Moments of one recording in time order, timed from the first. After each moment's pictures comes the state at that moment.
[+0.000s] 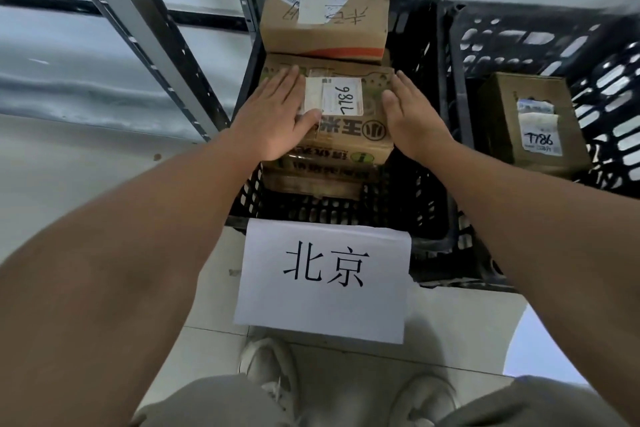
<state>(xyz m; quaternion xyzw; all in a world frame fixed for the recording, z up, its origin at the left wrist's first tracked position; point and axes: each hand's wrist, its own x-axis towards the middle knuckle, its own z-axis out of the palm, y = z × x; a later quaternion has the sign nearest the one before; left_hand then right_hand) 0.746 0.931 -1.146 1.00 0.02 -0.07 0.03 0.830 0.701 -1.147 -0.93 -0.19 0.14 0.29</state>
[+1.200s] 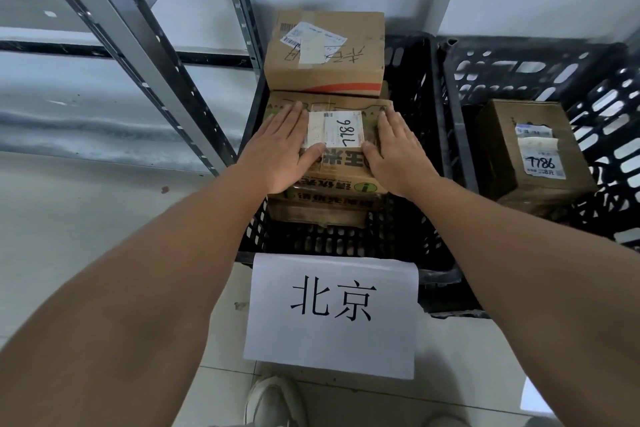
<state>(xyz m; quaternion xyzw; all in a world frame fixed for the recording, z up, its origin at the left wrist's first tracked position) 0.747 0.930 -1.144 1.00 0.02 -0.08 0.03 0.818 0.717 -1.154 -0.95 -0.21 0.14 0.18</state>
